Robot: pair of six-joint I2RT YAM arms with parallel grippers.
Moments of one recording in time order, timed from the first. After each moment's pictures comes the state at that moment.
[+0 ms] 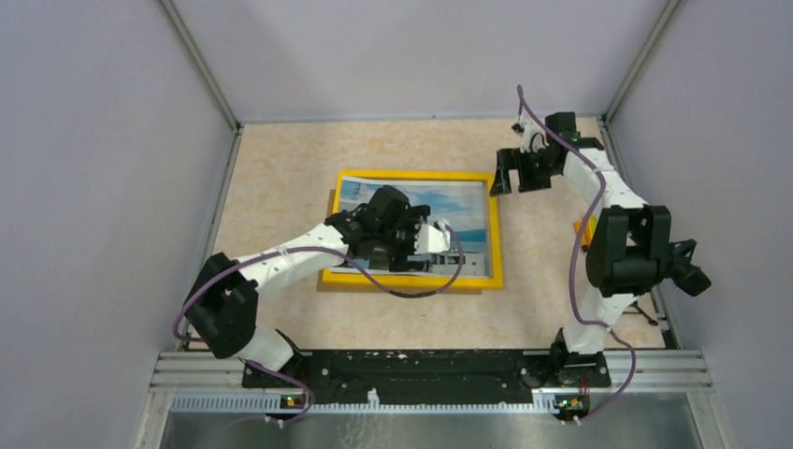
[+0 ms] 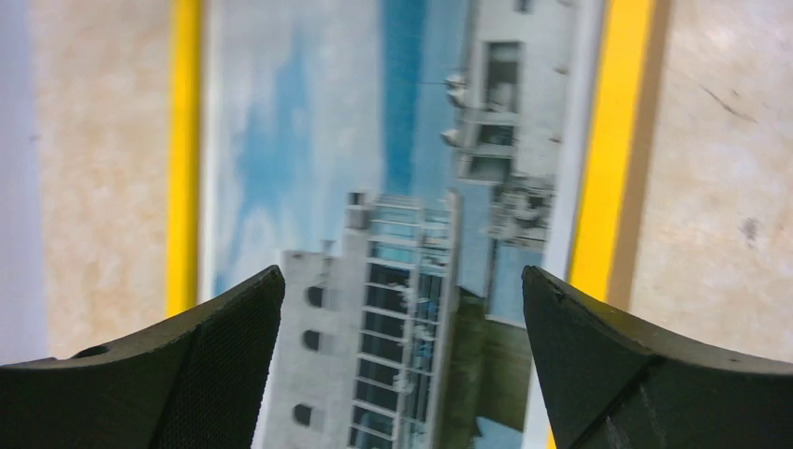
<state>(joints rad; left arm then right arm) -0.76 1.48 1.08 -0.37 0.32 0.81 0.05 1.78 1.50 -0.73 -0.48 -0.12</state>
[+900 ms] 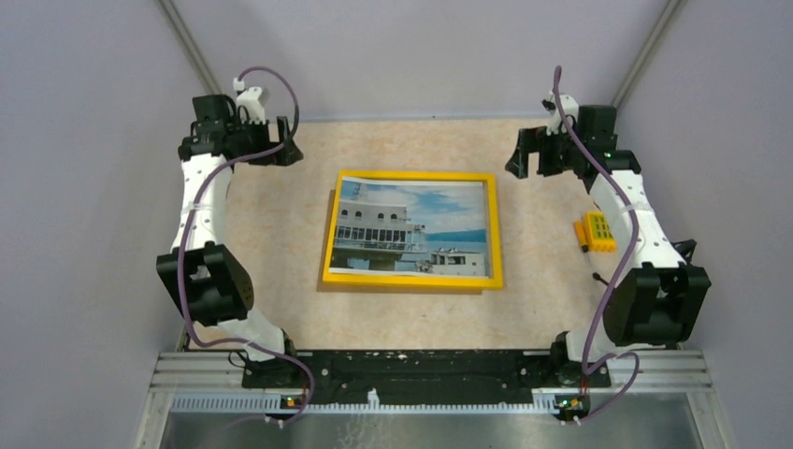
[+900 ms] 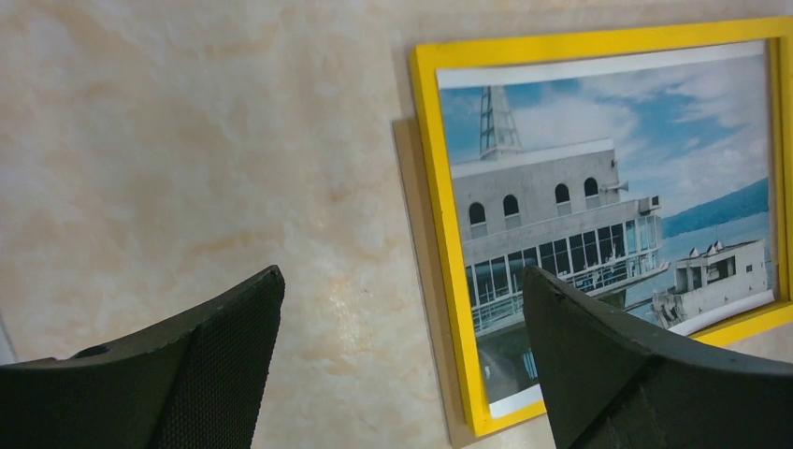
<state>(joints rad) 0.22 1.64 1.57 -0.74 0.52 0.12 0.00 1.47 1.32 -0.56 -0.42 -0.06</state>
